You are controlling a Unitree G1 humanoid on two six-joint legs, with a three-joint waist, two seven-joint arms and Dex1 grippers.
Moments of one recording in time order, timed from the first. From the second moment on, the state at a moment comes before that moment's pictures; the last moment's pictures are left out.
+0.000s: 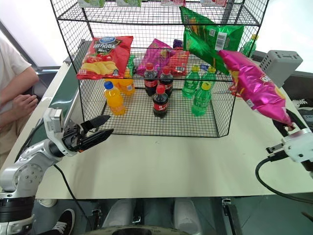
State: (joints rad) left arm -0.08 0.56 0.25 -0.22 -0.88 0.51 -1.04; right arm 0.29 -0.71 -0.67 -0.22 0.14 -0.46 0.52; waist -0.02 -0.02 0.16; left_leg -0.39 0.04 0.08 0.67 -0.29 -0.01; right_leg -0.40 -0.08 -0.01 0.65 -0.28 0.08
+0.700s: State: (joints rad) left arm -0.05 0.56 0.25 -0.22 -0.86 0.50 -1.04; right arm -0.02 -0.71 -0.48 -0.24 0.11 -0.29 0.46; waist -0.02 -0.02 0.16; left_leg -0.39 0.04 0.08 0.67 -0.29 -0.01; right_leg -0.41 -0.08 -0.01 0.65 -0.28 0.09
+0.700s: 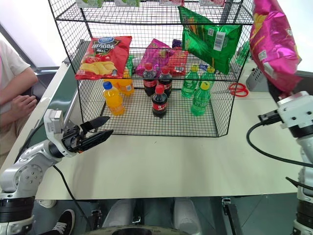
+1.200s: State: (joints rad) left arm -0.04 0.55 0.25 -0.24 -0.88 0.50 -1.02; right arm 0.00 -0.71 -0.49 -0.35 0.15 -0.19 0.47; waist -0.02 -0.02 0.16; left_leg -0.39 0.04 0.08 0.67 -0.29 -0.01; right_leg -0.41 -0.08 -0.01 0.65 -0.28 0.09
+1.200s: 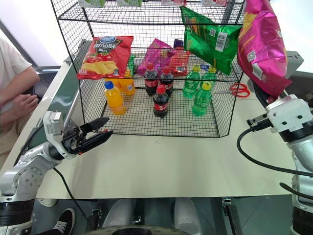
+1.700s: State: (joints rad) left arm -0.01 0.55 0.26 -0.25 -0.88 0.50 -1.00; right arm -0.12 -0.71 -0.27 -0.18 0.23 -0.34 0.72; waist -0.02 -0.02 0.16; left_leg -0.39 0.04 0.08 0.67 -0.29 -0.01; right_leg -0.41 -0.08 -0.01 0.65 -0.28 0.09
